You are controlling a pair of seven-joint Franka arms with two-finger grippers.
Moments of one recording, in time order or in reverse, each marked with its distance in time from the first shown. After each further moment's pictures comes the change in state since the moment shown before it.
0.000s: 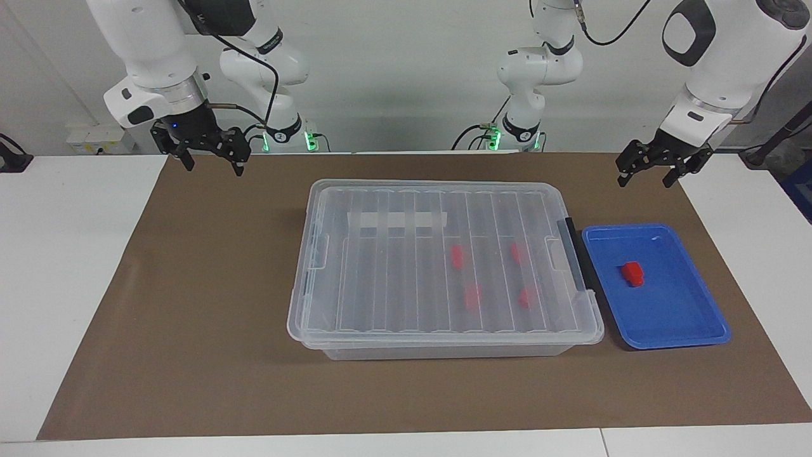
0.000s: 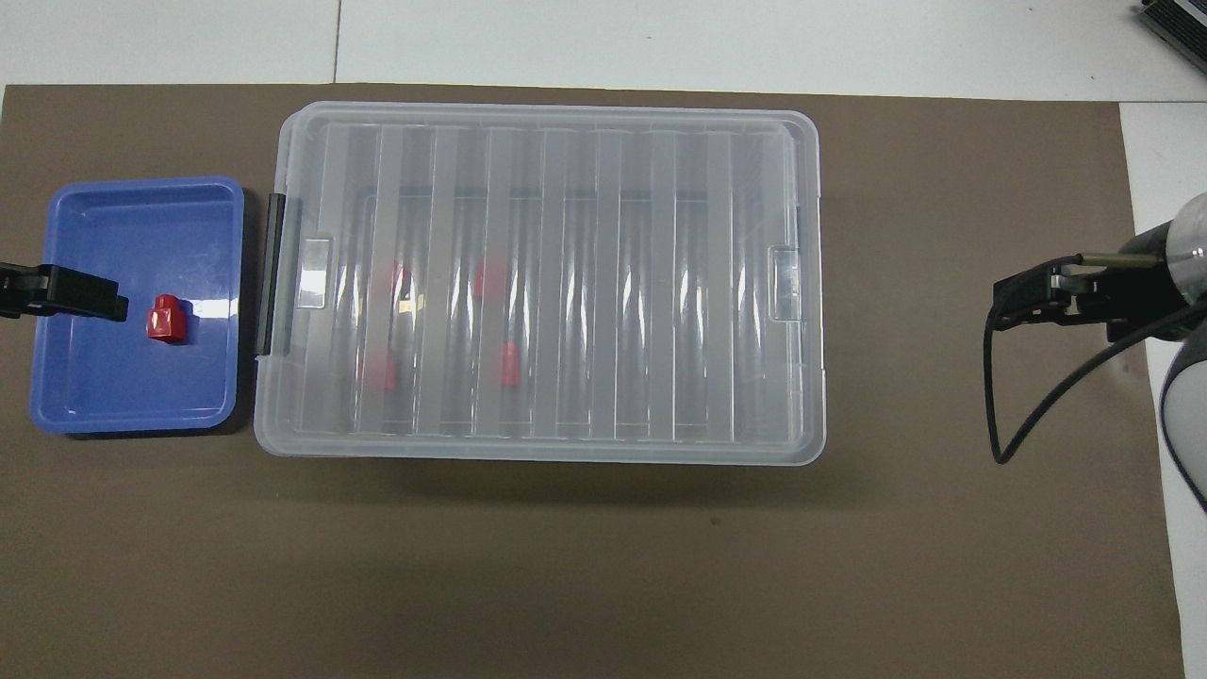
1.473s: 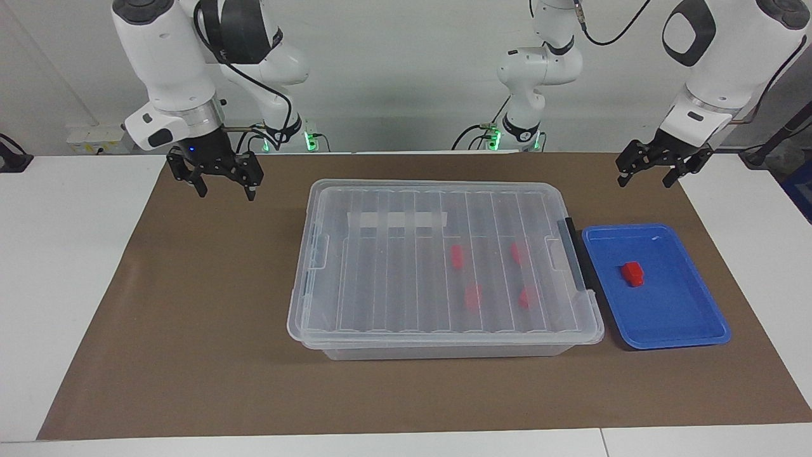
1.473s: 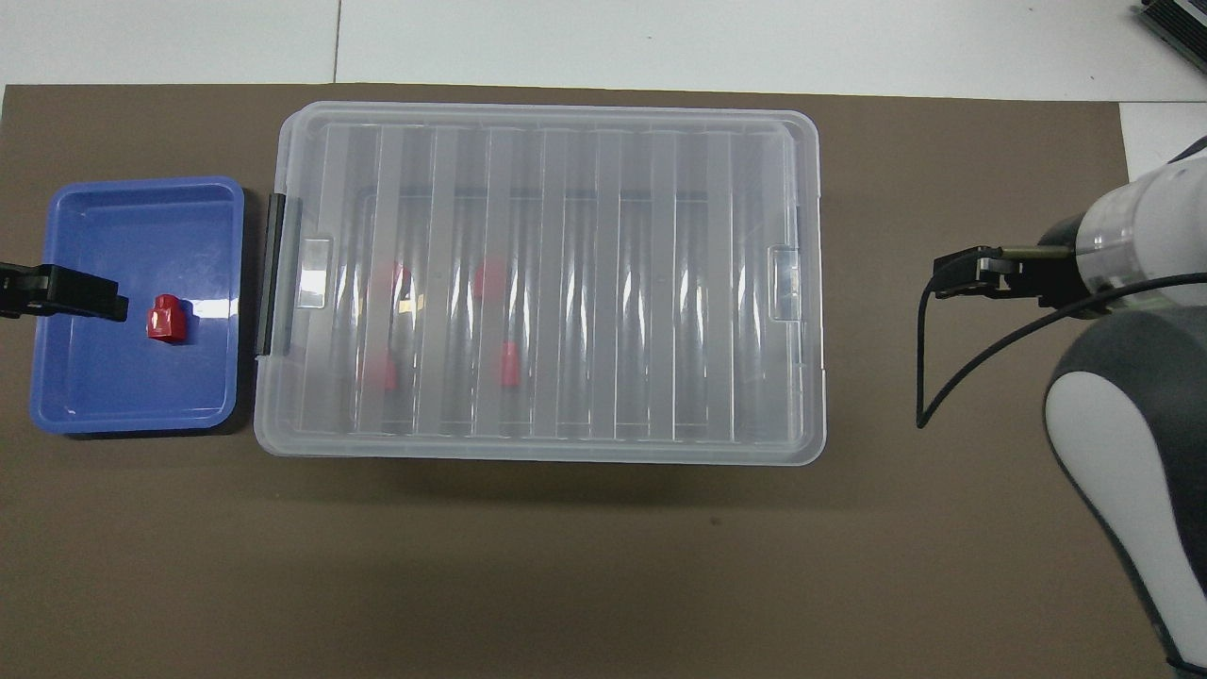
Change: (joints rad) left arm 0.000 0.000 0.000 0.000 0.000 0.000 0.000; right arm 0.039 0.000 0.007 -0.153 0.001 0.281 0.032
